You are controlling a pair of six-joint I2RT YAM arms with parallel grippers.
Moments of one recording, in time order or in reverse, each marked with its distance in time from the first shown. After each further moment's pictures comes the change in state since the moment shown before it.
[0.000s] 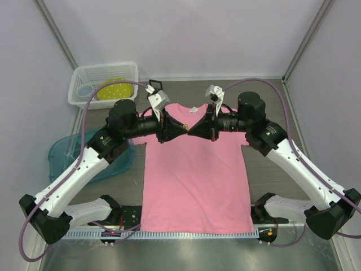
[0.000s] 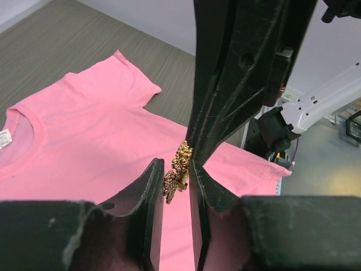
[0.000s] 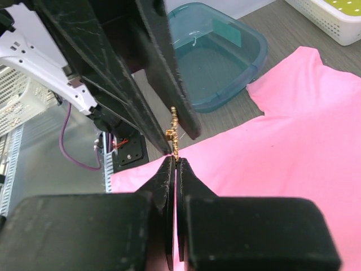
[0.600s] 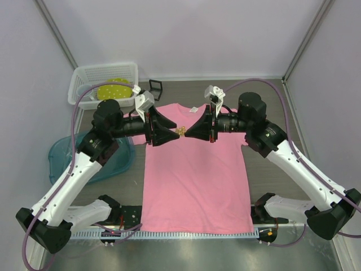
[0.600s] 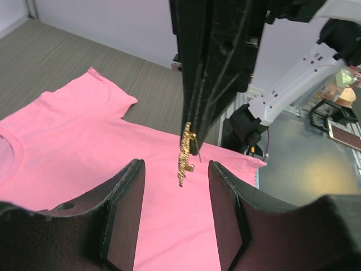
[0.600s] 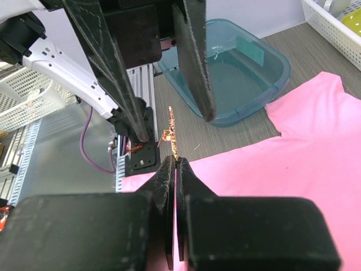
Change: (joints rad) left arm 0.133 -0.068 -0.056 0.077 0.232 -0.055; right arm 0.019 -0.003 -0.002 0.074 -0.068 0.017
